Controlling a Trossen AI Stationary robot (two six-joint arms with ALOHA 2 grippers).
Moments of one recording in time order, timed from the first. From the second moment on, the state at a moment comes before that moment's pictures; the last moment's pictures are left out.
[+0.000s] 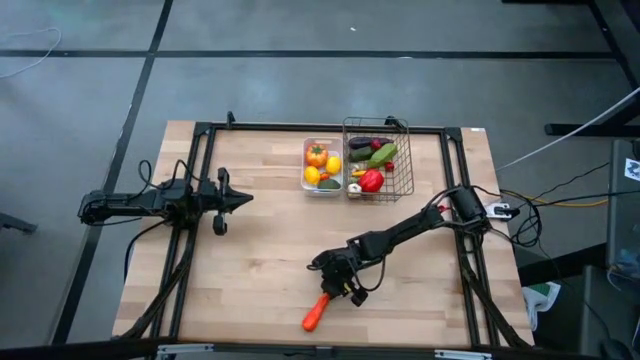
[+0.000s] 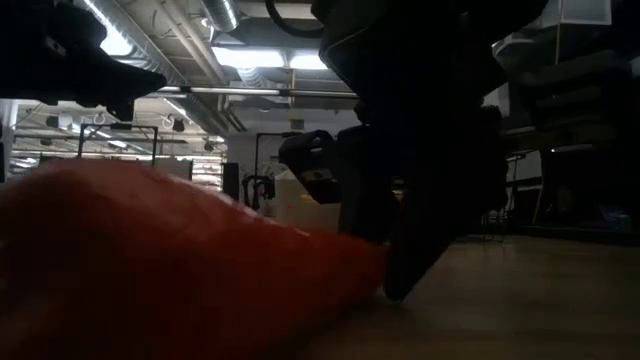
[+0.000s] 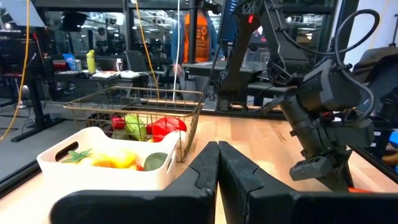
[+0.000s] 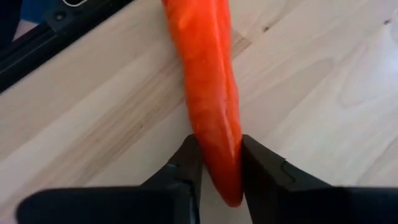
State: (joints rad) left arm 0.02 0.00 0.01 0.03 -0.11 -0.03; right arm 0.33 2.09 1.26 -0.07 -0.39 -0.37
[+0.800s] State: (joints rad) left arm 0.02 0.00 0.01 0.03 -0.11 -0.02; right arm 0.19 1.70 1.27 -0.36 -0.13 -0.37
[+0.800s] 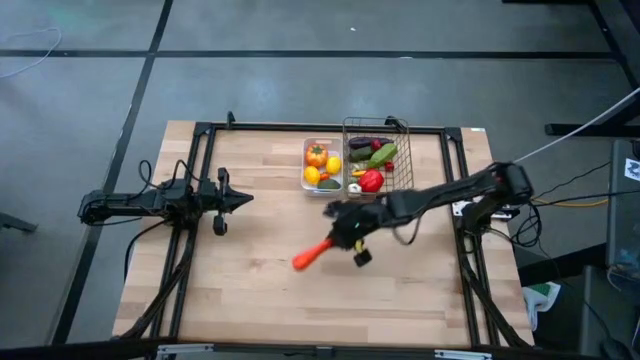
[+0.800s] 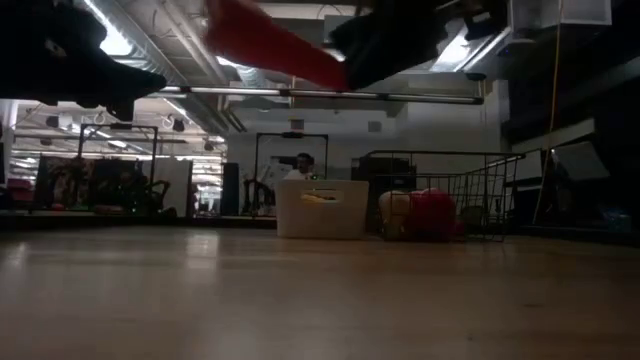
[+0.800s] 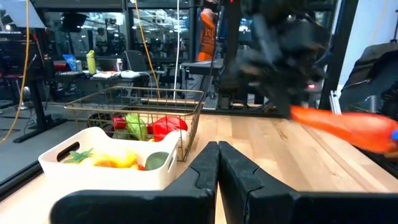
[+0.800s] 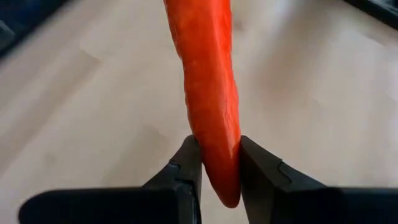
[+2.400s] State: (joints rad) left arm 0.03 0.01 0.01 0.03 -0.11 -0.01; right arm -0.58 1.59 1.26 -0.97 0.13 -0.37
